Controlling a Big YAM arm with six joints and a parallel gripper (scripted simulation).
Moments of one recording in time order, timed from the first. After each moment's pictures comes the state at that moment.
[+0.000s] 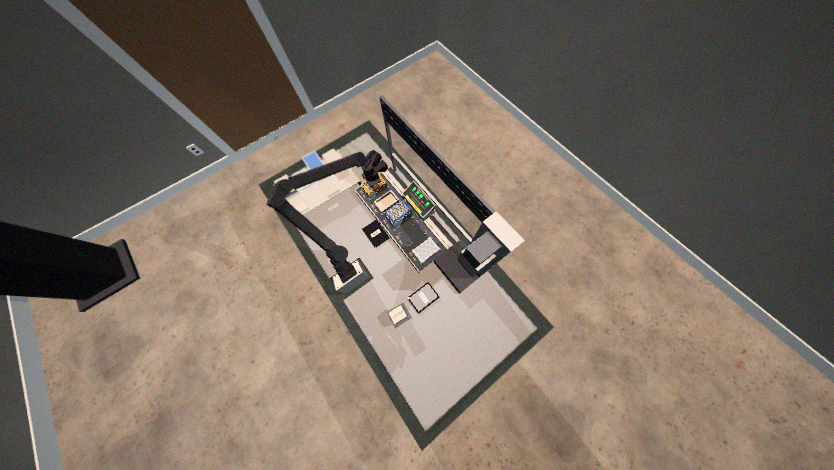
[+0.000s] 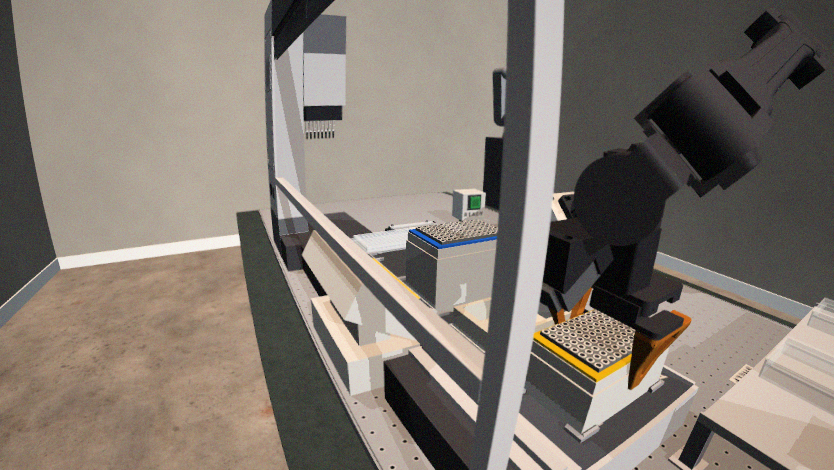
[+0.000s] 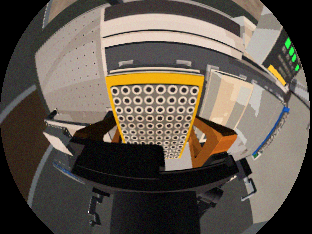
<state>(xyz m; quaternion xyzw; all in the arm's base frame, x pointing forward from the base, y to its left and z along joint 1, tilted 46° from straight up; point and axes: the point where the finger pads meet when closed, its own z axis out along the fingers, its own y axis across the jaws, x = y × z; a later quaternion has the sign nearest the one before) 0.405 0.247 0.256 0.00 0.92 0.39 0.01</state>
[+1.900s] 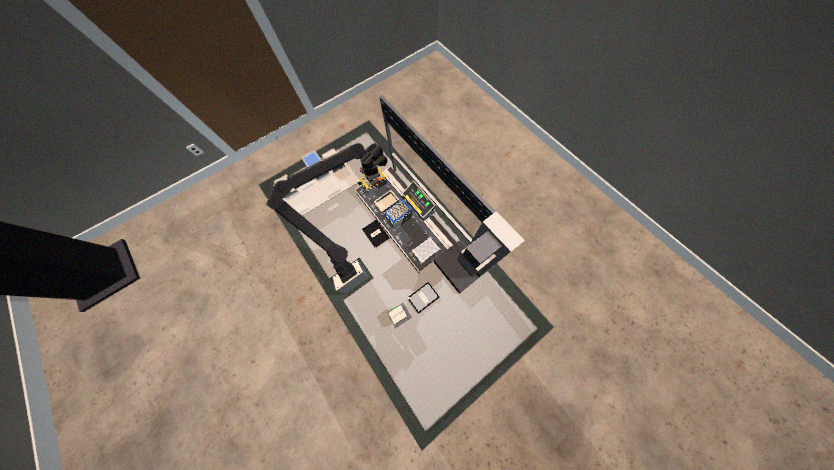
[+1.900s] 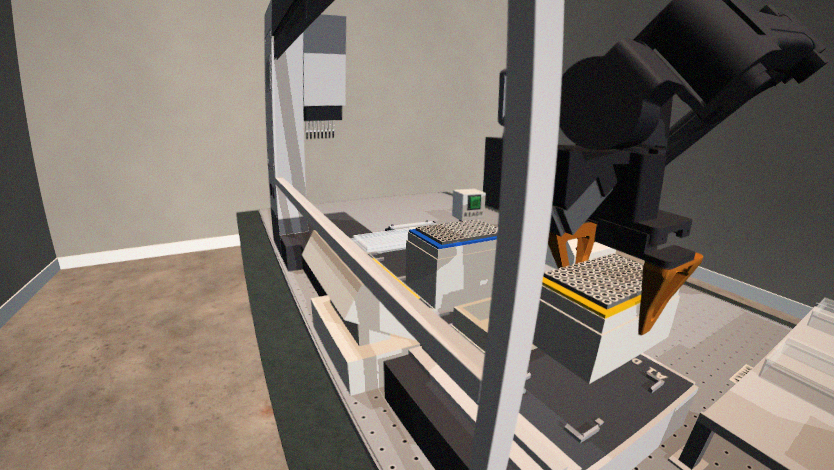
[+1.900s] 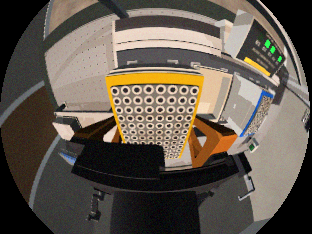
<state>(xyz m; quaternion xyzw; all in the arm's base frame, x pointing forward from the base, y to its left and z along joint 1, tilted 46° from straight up) 0.408 0.203 0.294 0.01 0.92 0.39 0.00</state>
